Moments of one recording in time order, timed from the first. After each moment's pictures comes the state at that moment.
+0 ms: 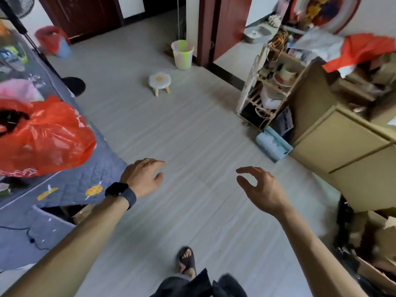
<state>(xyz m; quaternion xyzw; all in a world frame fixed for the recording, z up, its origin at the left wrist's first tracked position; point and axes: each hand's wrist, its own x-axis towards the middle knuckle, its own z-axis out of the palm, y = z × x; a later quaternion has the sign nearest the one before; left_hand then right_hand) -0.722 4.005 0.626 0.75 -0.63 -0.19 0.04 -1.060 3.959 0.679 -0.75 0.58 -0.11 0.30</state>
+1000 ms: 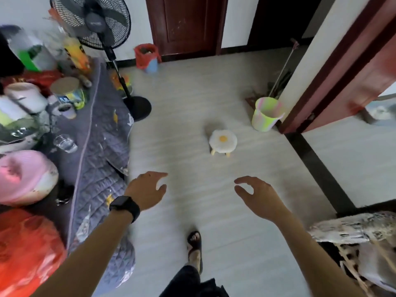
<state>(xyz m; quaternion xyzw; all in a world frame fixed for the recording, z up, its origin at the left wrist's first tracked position) -0.352 3.446 0.610 0.88 -0.39 -0.24 0.09 -0.610 3.223 0.650 -0.86 0.37 0.00 0.36</state>
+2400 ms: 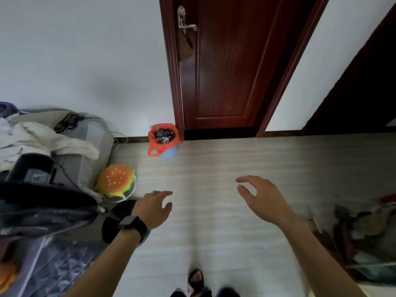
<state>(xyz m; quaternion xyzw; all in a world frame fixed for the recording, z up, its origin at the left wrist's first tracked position) 0.540 2.728 0.635 0.93 -0.29 -0.20 0.12 0.371 2.449 0.687 -0.92 0.23 -0.02 0.32</state>
